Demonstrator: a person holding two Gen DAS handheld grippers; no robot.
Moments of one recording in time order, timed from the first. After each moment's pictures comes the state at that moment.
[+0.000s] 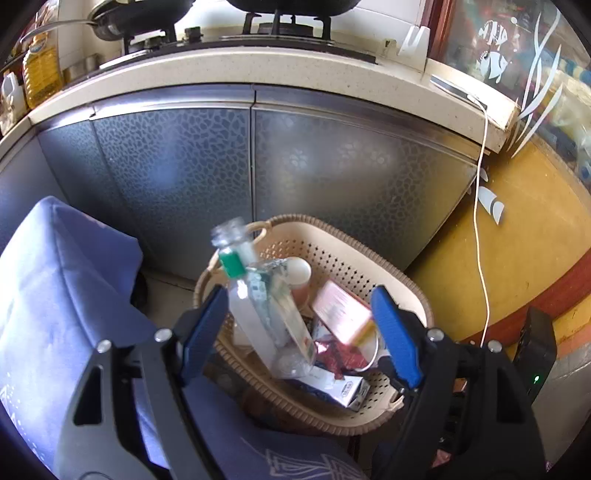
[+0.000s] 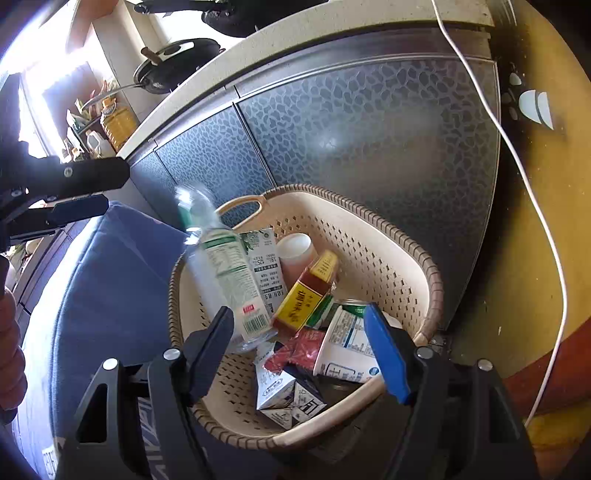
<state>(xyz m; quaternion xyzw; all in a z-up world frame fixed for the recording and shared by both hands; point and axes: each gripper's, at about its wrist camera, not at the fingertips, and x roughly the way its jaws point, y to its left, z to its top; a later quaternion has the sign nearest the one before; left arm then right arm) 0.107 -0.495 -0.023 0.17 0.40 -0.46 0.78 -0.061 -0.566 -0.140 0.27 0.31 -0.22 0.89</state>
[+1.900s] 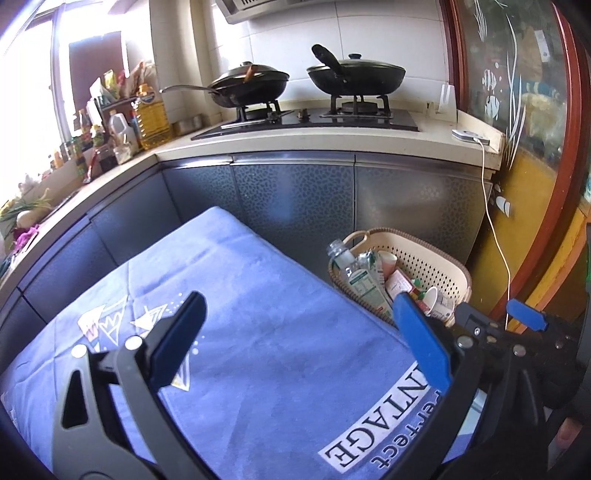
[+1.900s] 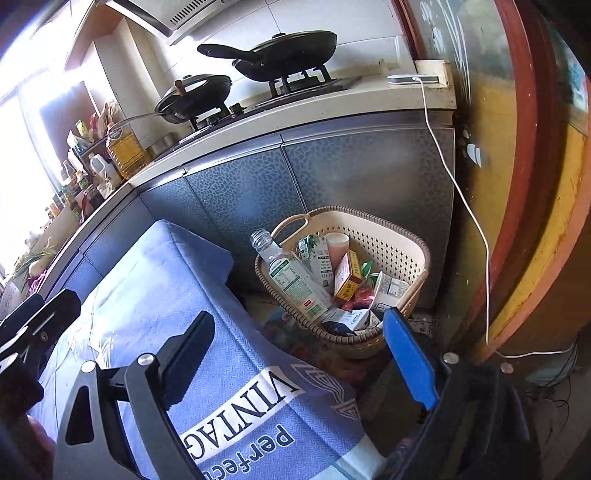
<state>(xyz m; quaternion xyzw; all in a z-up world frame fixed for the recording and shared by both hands) 0.017 -0.279 0.061 0.18 0.27 -0.34 0.88 -0.097 -0.413 -0.019 0.28 0.28 -0.29 0.87</state>
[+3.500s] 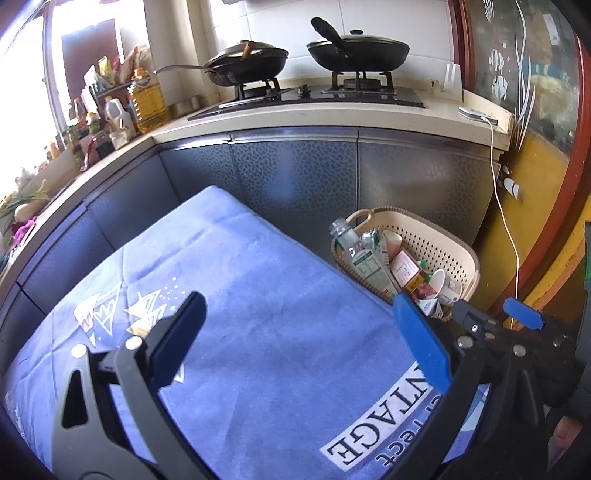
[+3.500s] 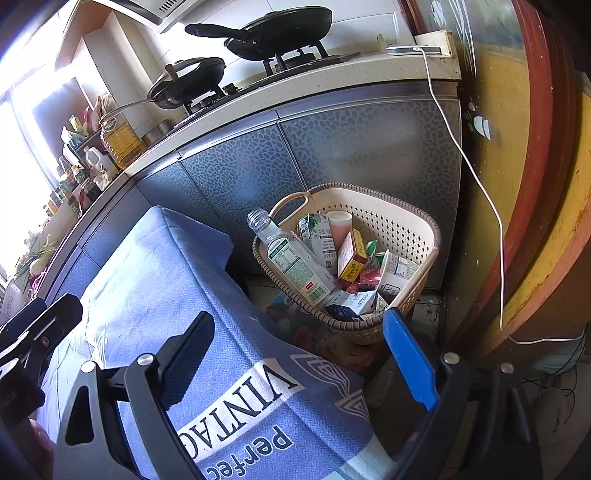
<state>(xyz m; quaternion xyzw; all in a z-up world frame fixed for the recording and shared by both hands) 0.026 -0.294 0.042 0.19 0.30 -0.33 0.87 -0.086 -0.423 -0.042 0.30 0.30 -0.28 0.86</state>
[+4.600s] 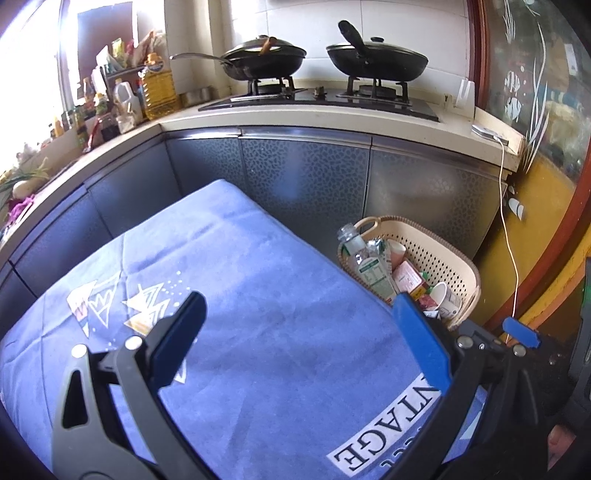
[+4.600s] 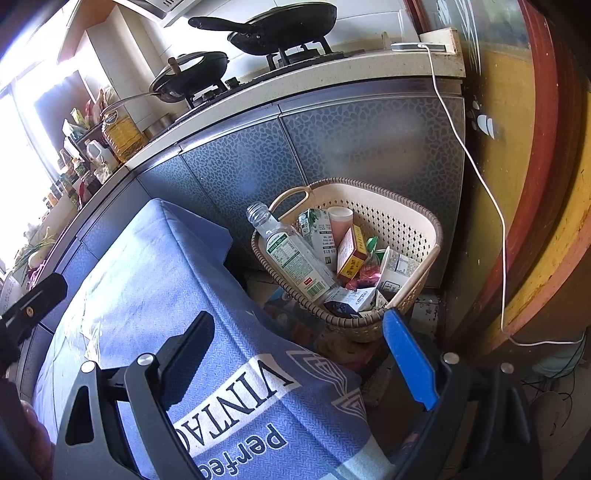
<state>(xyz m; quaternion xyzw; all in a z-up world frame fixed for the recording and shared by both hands) 0.050 -0.278 0.040 0.15 0.32 -0.33 0.87 -0.083 -0.422 -0.051 0.29 0.31 -0.27 0.86</state>
